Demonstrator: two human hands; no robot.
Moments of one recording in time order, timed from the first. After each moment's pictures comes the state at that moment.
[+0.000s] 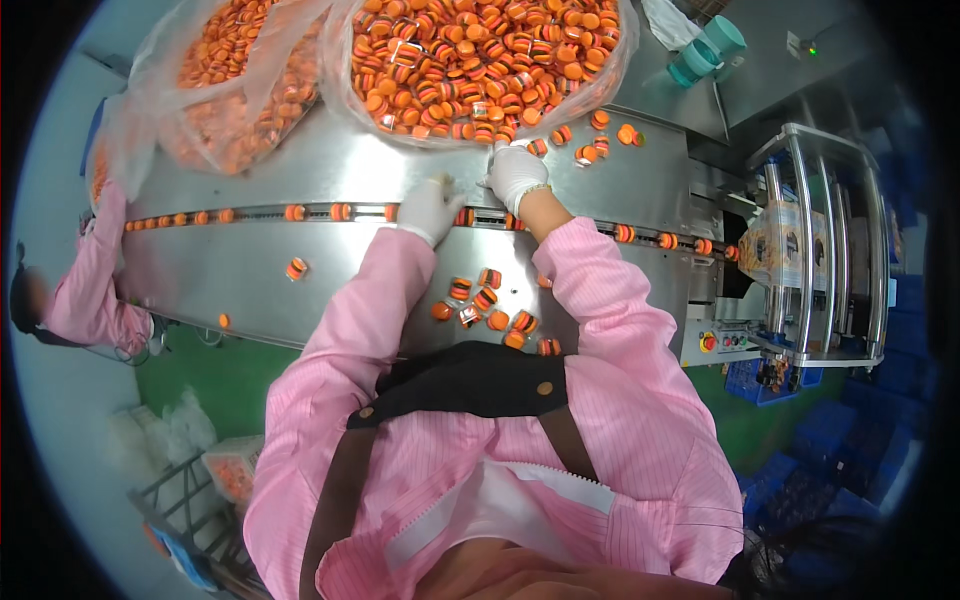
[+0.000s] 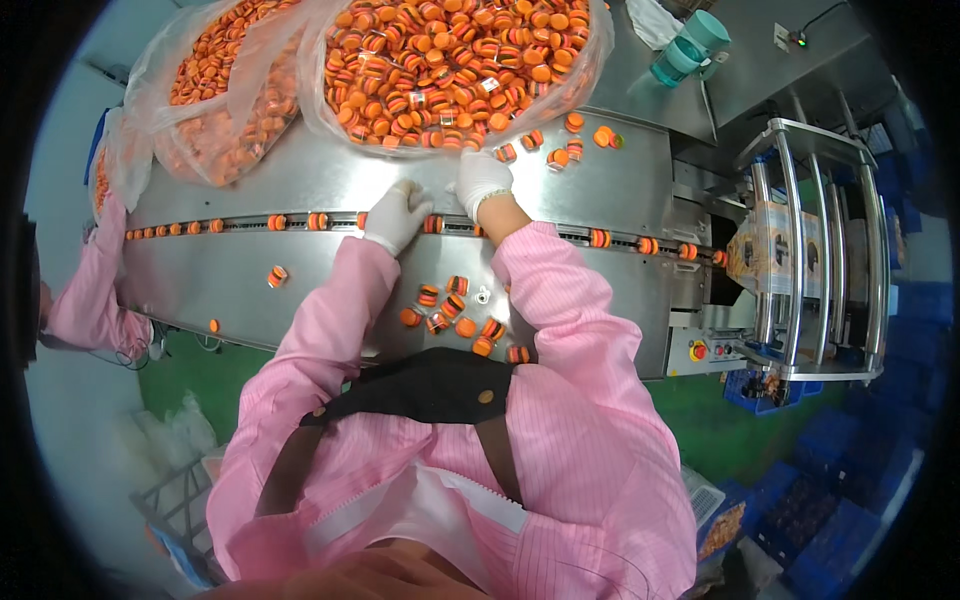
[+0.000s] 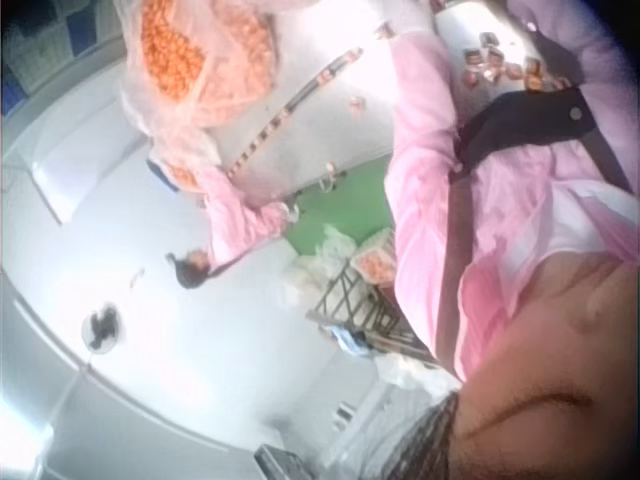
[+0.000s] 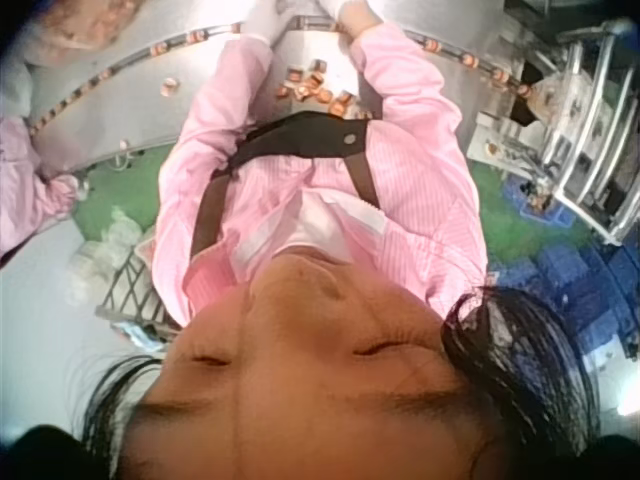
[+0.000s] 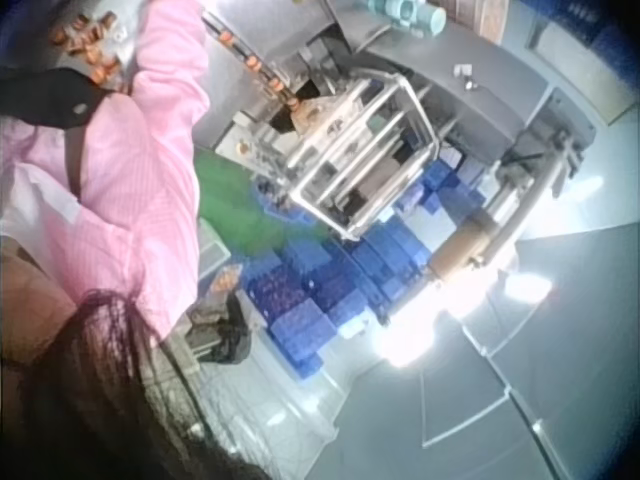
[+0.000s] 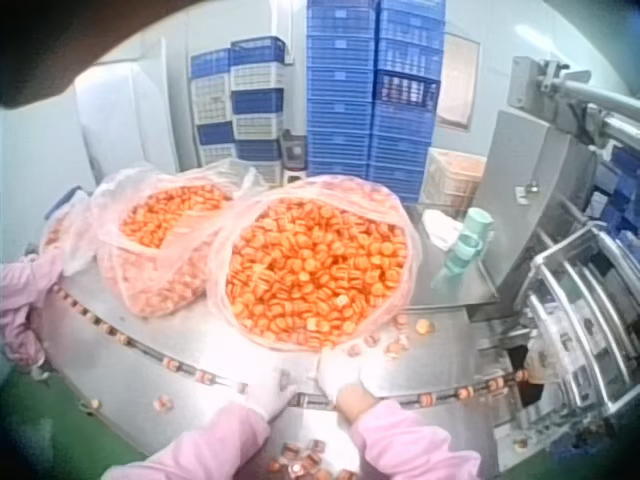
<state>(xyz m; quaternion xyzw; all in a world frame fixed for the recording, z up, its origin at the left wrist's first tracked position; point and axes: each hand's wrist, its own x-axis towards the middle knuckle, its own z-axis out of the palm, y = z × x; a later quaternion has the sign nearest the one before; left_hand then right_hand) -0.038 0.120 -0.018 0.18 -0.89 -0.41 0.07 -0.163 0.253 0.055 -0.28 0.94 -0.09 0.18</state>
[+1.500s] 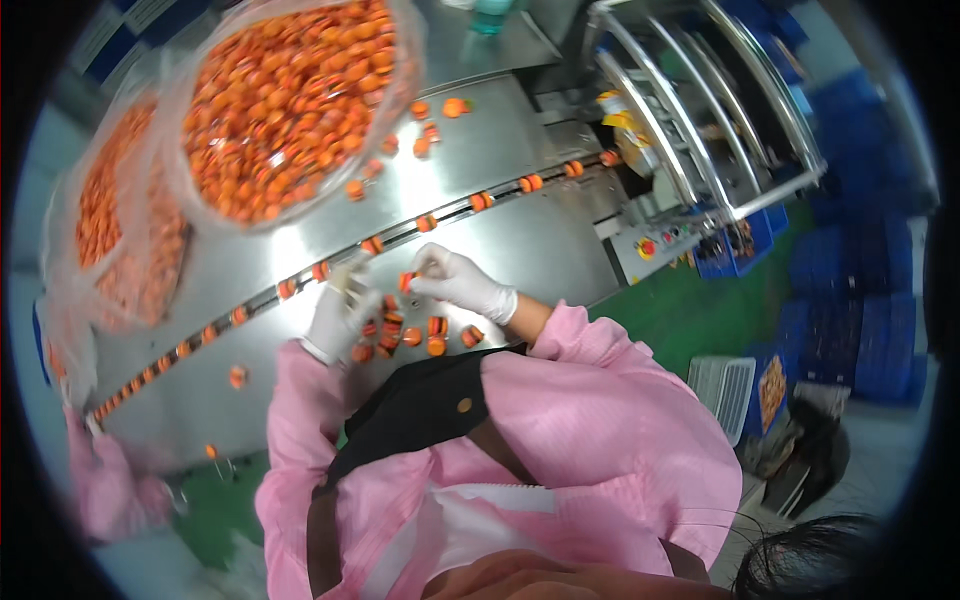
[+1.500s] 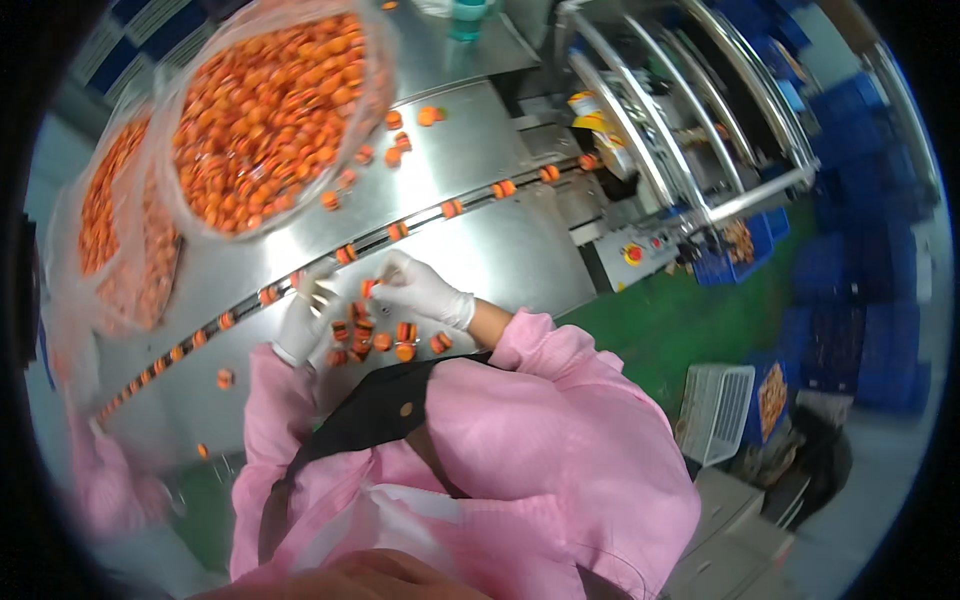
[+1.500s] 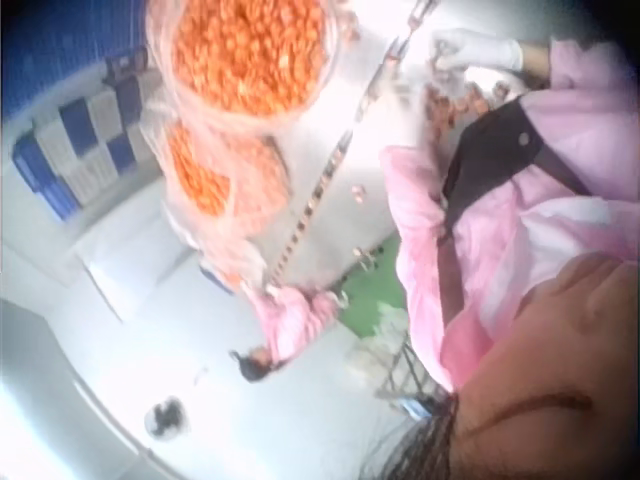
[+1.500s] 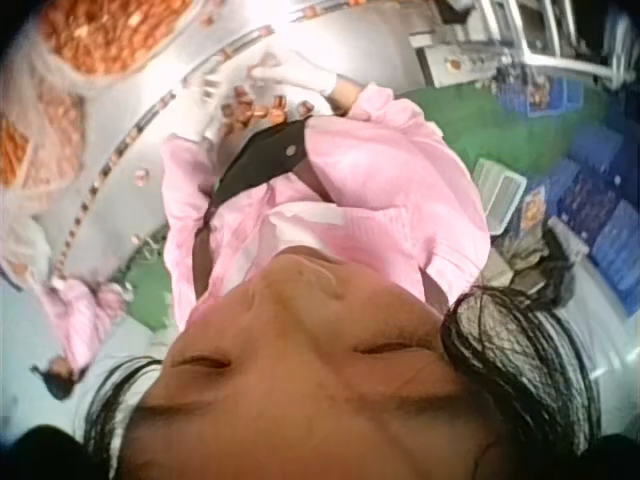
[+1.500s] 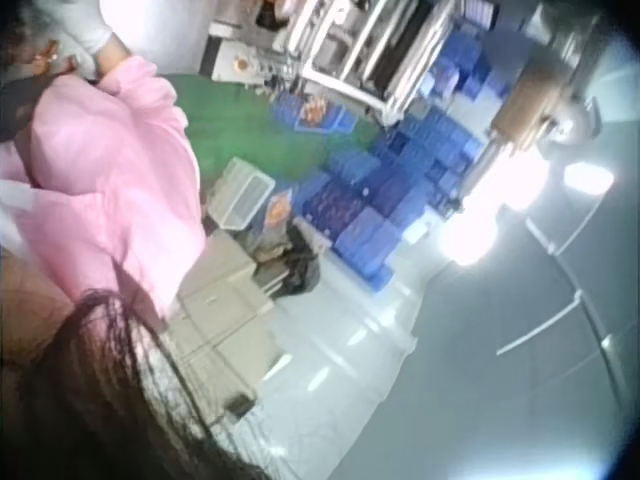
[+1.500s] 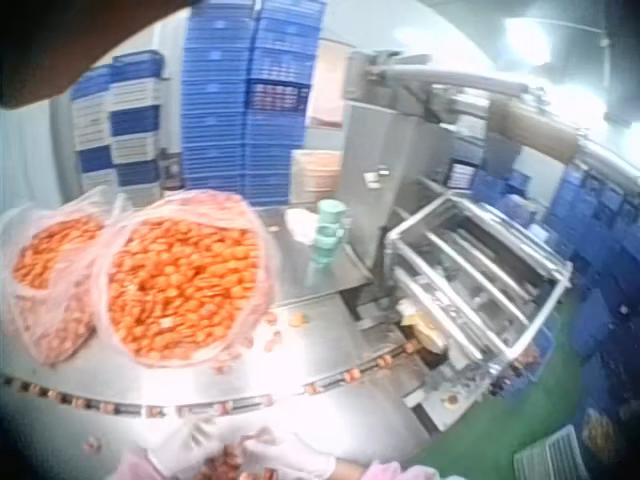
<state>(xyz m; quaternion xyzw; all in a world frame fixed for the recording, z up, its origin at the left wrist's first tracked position) 0.020 0.178 0.072 -0.01 -0.82 -0.56 -0.08 -0.039 0.411 0.059 -0.14 0.60 -0.71 0.35</state>
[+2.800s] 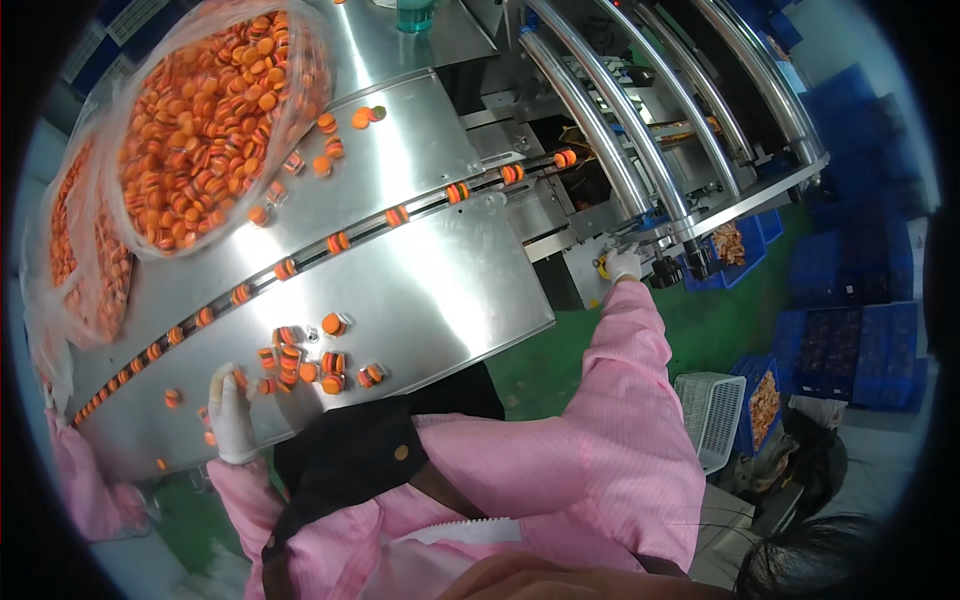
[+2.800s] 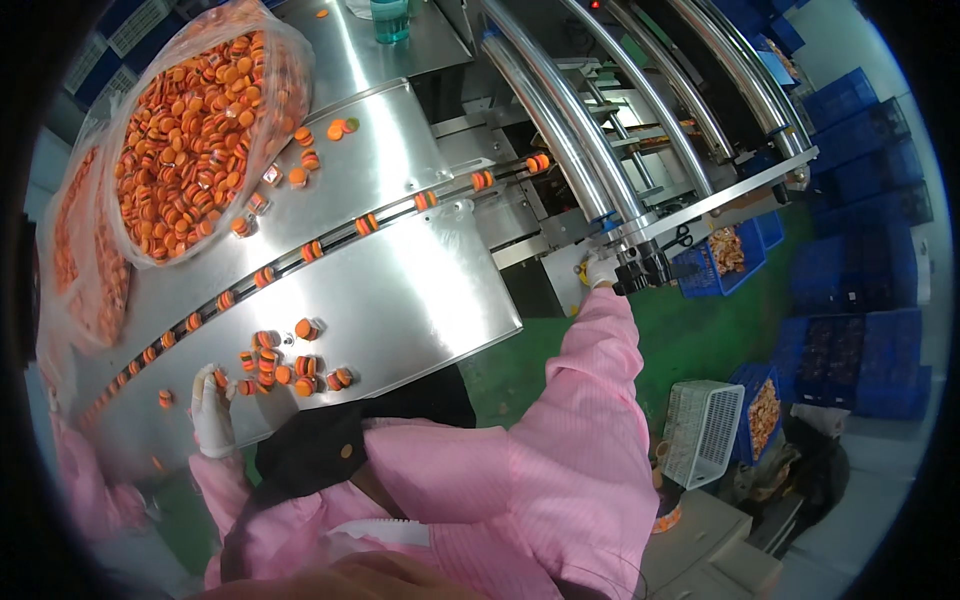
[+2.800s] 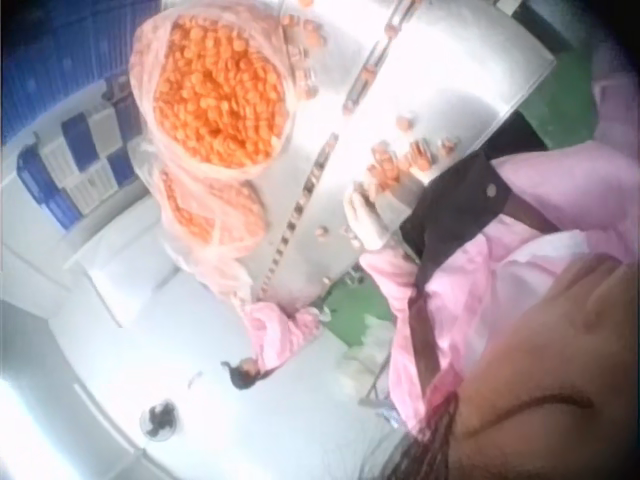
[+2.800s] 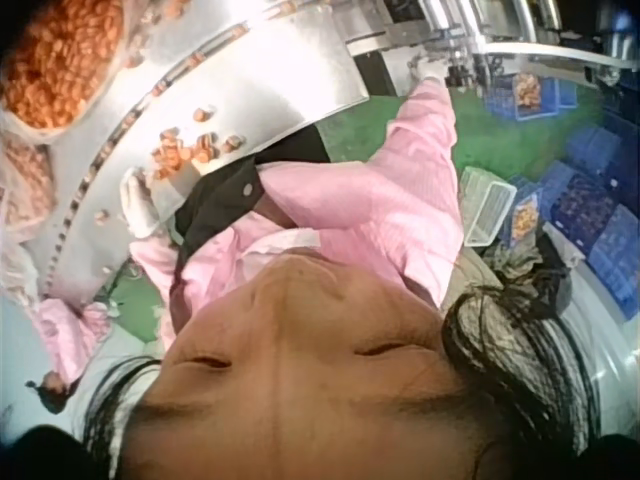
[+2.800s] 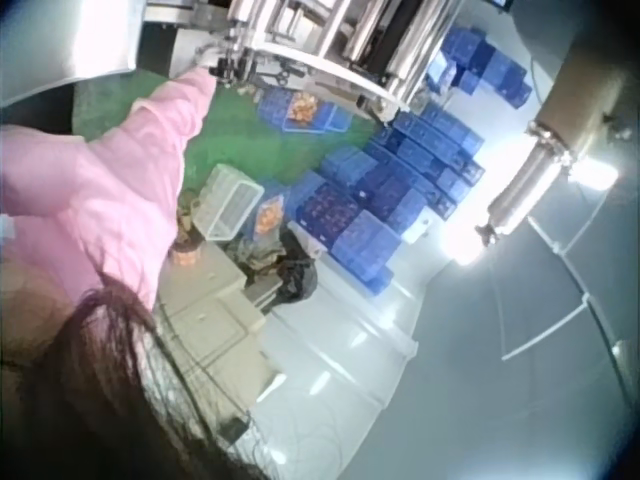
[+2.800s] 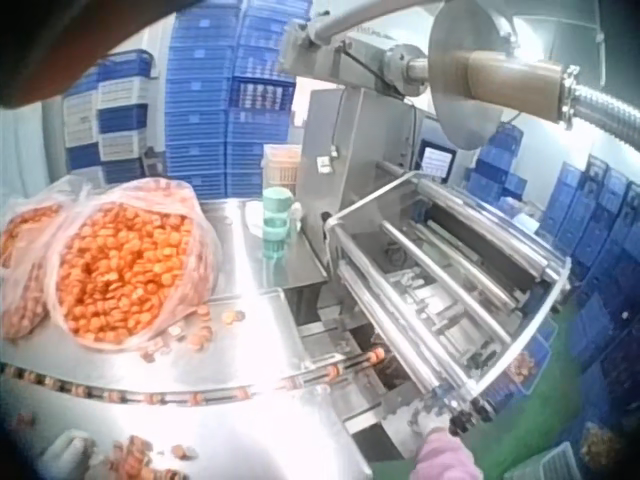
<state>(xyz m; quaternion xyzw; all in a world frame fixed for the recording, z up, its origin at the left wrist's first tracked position) 0.123 0.205 0.078 0.31 -0.64 -0.70 0.08 -0.120 0.879 -0.138 0.32 0.93 -0.13 0.09</state>
